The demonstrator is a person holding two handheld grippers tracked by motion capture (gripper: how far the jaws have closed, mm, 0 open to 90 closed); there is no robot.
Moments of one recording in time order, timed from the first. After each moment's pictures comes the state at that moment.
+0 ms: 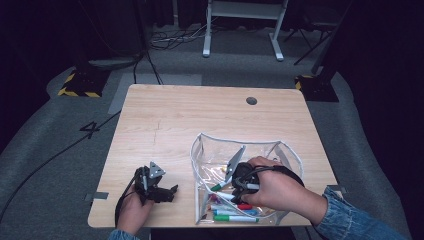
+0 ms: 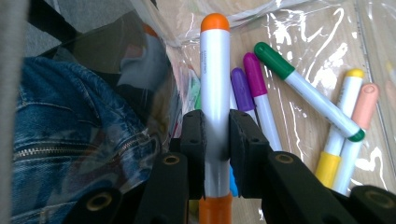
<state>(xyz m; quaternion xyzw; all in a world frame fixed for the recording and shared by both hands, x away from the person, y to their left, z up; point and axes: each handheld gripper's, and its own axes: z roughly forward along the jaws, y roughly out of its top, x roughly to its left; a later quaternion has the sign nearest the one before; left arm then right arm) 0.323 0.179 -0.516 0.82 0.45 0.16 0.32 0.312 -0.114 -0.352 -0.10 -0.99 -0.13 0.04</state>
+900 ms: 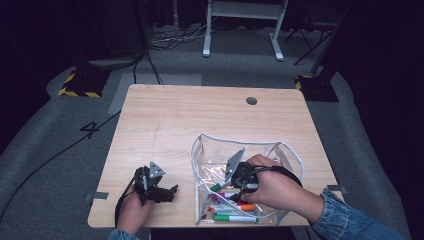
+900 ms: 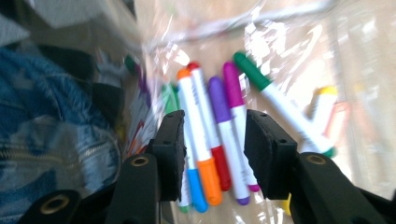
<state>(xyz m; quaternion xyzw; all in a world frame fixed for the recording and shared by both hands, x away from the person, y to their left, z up) 0.323 0.179 -0.516 0.82 0.45 0.16 0.32 0.321 -0.119 -0.358 -0.07 -0.98 -0.16 -0.01</state>
